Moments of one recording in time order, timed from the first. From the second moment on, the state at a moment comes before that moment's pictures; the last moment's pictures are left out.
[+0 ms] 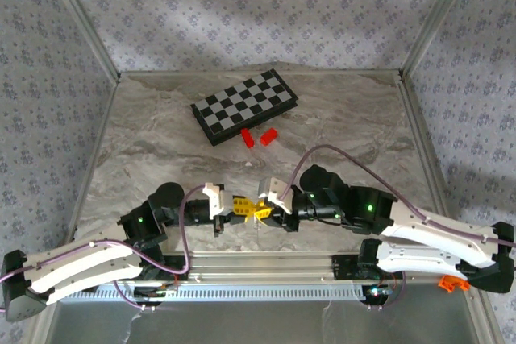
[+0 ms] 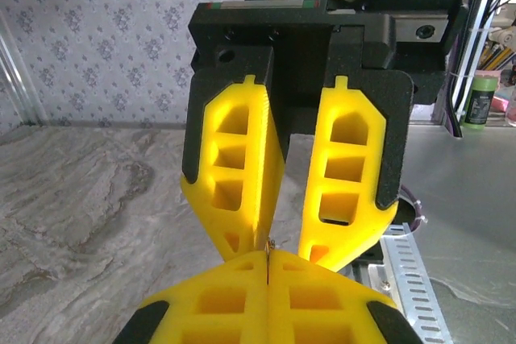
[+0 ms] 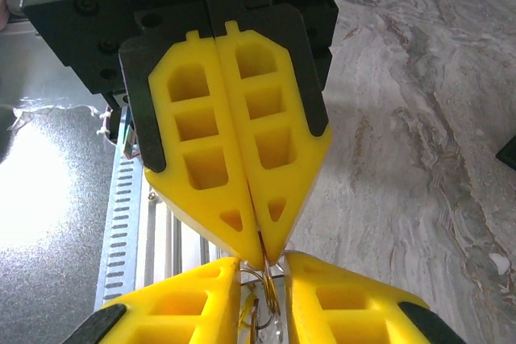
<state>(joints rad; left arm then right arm) -1.10 0.64 0.47 0.12 0.38 0.04 1.20 0.91 0.90 -0.47 -0.20 -0.11</state>
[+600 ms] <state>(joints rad) -1.10 0.64 0.47 0.15 0.38 0.03 1.18 0.86 0.87 -0.45 -0.19 -0.09</state>
